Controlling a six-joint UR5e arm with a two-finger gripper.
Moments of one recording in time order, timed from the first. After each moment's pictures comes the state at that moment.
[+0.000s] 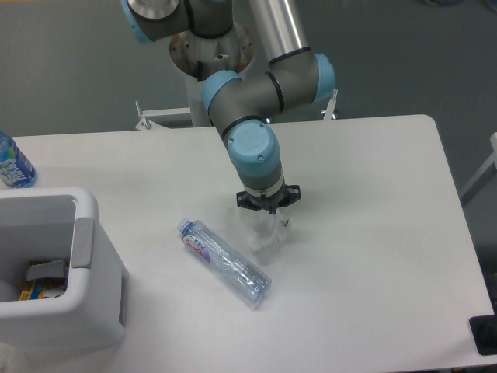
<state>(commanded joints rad) 2.43 -1.86 -1.78 -1.00 1.74 0.34</state>
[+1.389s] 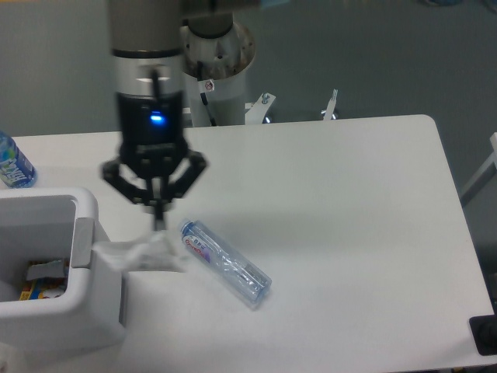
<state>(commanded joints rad) 2.09 -1.73 -1.41 -0.92 1.44 -0.19</state>
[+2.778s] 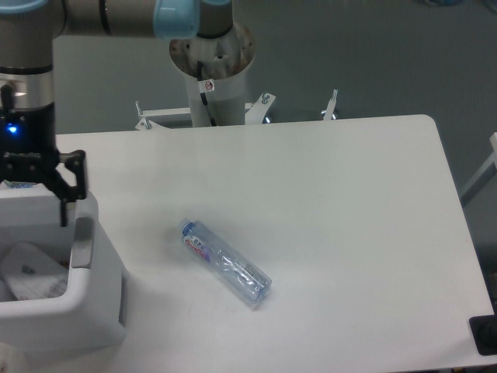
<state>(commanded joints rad) 2.08 -1.77 -1.46 -0.92 1.45 -0.21</state>
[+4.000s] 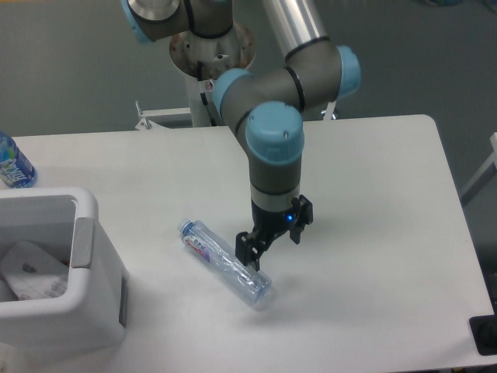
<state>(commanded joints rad) 2.43 -2.01 -1.61 -0.91 1.55 -0.22</state>
